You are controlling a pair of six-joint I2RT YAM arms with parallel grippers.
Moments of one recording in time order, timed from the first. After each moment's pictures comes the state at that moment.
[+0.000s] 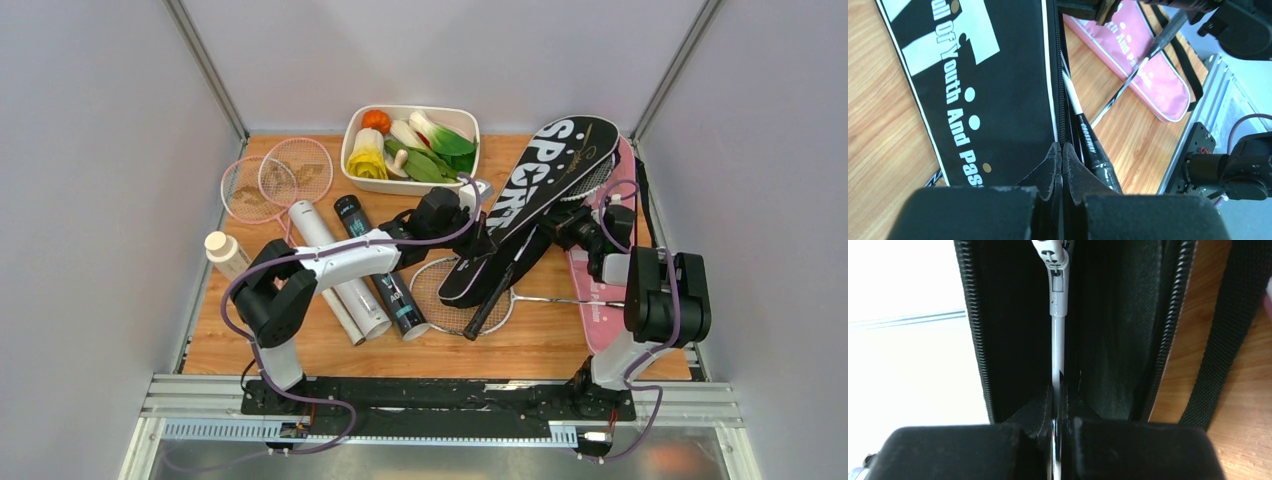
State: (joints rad) left arm -0.86 1.79 1.23 0.08 0.30 -0.39; right arm -0.18 1.67 0.60 0.65 -0.67 1.17
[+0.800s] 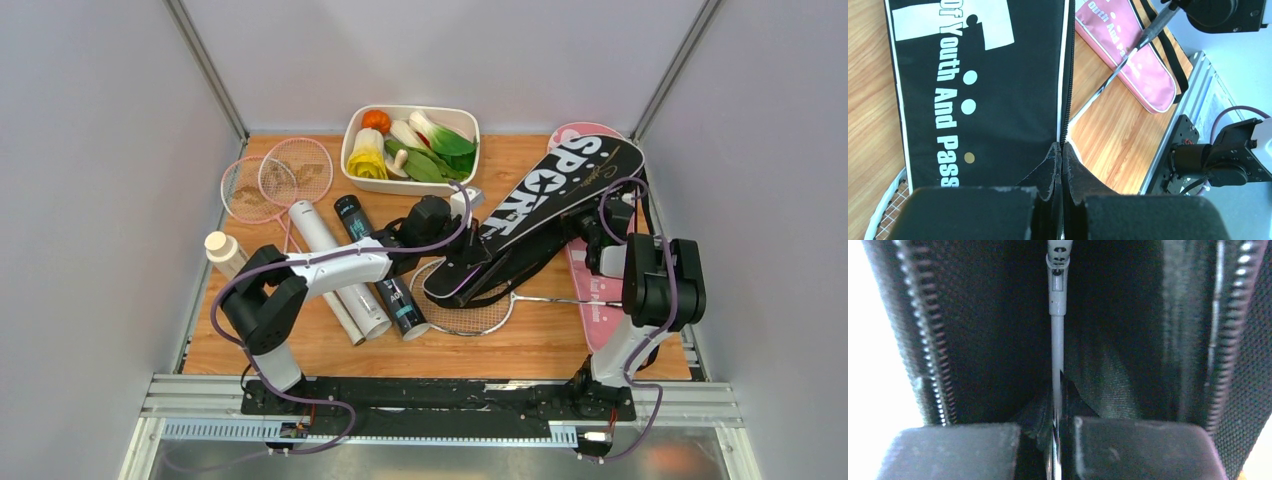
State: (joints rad) left arm -0.86 1.72 1.11 0.16 0.33 -0.46; right arm -0.18 1.76 0.68 0.71 -0.44 1.23
